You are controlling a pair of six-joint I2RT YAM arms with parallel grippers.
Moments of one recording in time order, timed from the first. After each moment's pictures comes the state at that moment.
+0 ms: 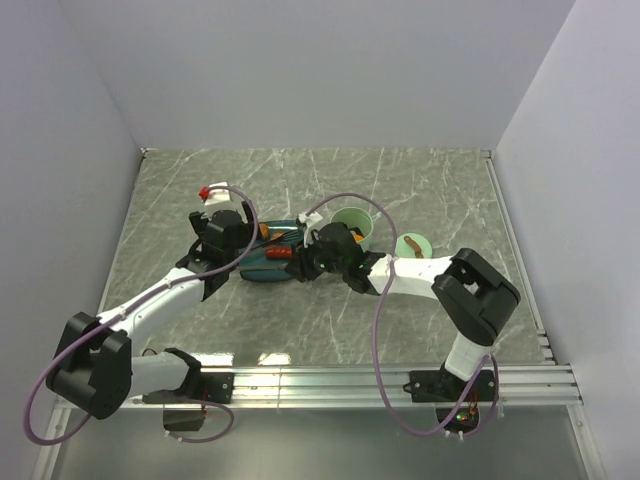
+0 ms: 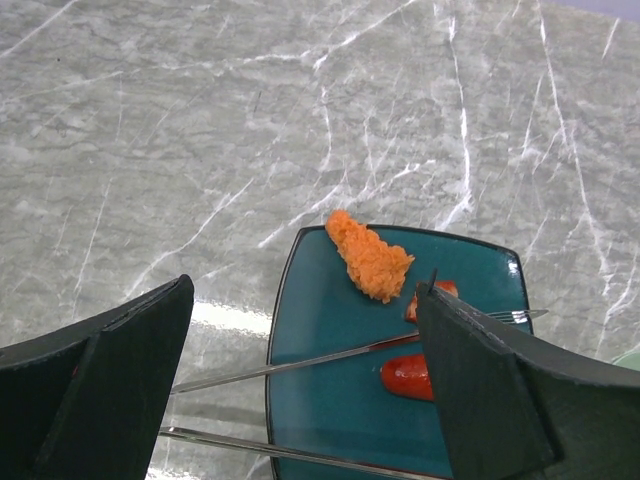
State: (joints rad) left arm -0.46 1.20 0.68 0.12 -0.56 -0.39; right arm 0.84 1.72 0.90 0.34 -0.20 0.31
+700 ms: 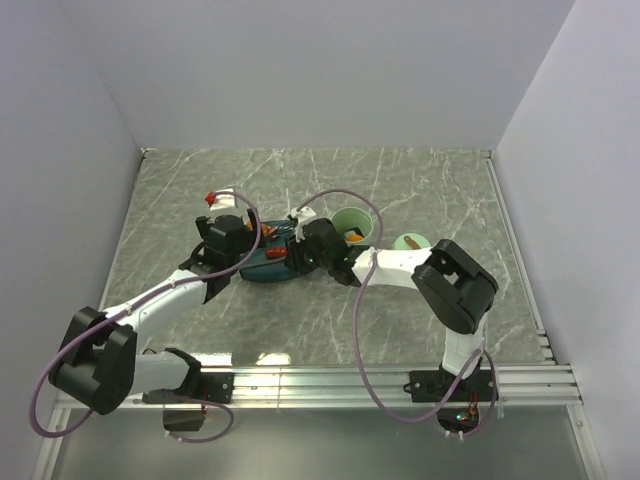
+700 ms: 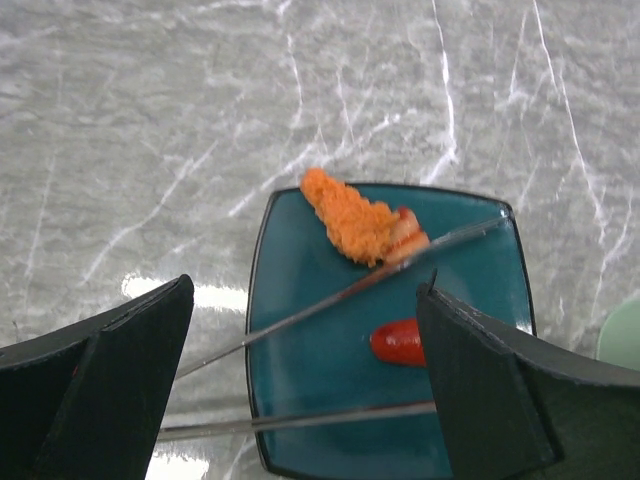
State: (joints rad) left arm -0.46 1.24 0.64 0.16 -0.48 -0.39; right arm 0.86 1.84 1.03 0.23 -0.04 0.33
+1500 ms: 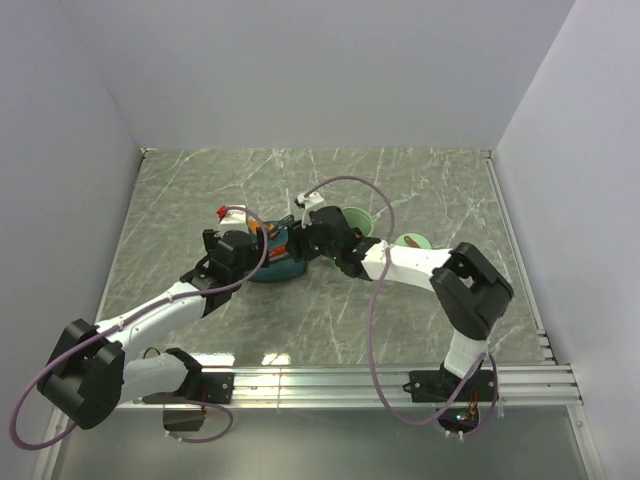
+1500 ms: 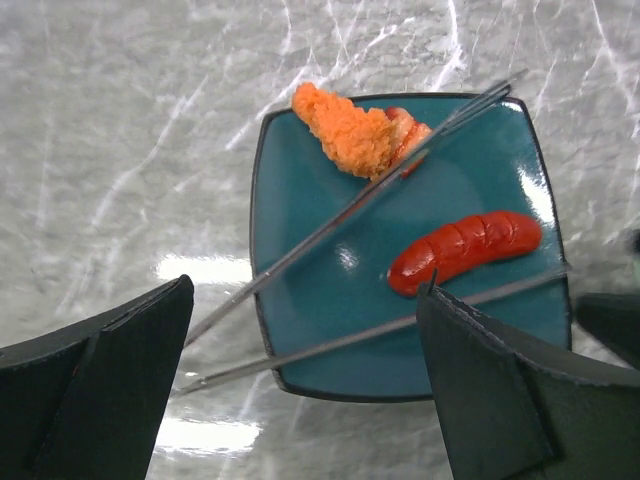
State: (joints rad) left arm -0.57 1.15 0.57 0.04 -0.52 -0.36; right arm 0.82 1.78 1.07 0.21 0.00 0.28
